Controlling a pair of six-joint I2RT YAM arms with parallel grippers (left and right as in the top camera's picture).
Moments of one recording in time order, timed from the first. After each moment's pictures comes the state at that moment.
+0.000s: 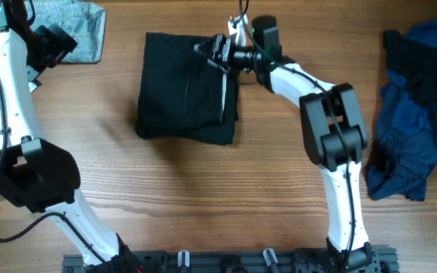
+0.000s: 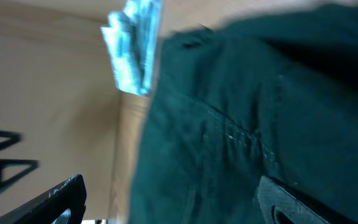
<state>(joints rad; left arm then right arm) 0.29 2.07 2.17 -1.38 -0.03 -0.56 0.32 2.47 1.69 0.24 -0.86 0.86</state>
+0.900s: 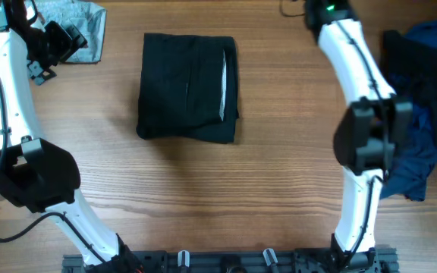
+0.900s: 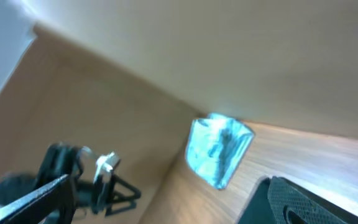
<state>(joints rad) 0.29 2.07 2.17 -1.35 0.20 -0.39 0.12 2.29 2.12 0.04 -0.92 0.86</state>
